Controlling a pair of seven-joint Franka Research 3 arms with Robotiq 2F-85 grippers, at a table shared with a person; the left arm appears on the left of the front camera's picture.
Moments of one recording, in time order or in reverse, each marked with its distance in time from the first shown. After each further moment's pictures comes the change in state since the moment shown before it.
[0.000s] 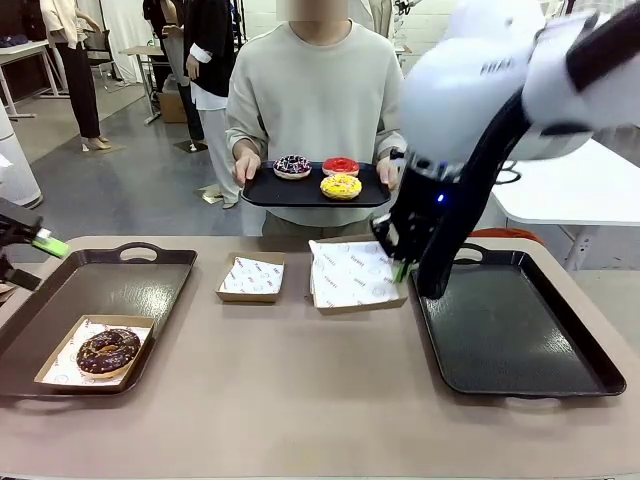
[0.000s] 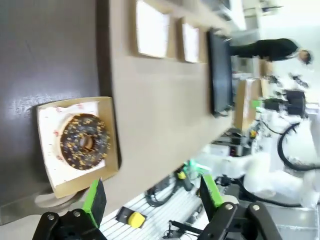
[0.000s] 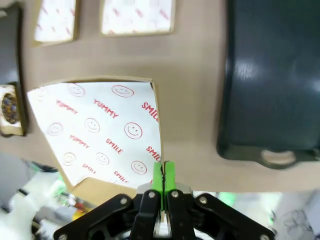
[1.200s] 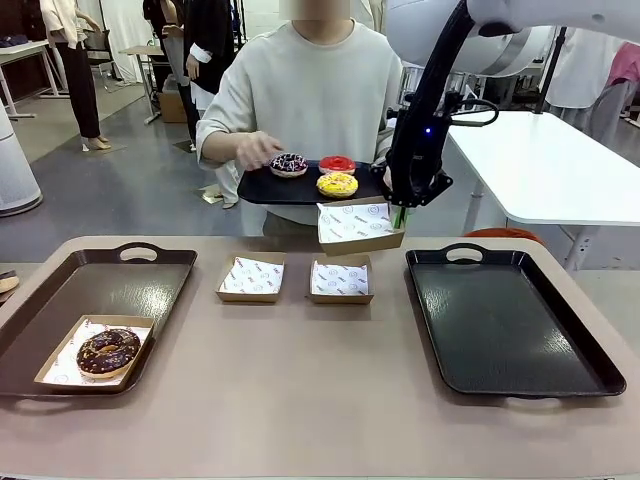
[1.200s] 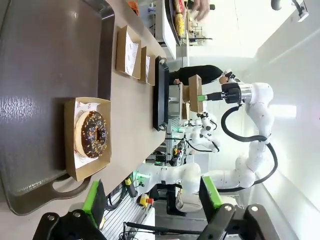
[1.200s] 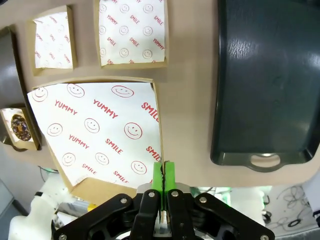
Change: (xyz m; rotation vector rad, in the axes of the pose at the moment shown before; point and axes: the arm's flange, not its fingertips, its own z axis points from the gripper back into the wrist) left arm -0.018 0.146 0.078 -0.375 -0.088 0.175; right arm 0.107 0.010 0.020 -0.020 0.144 -0.053
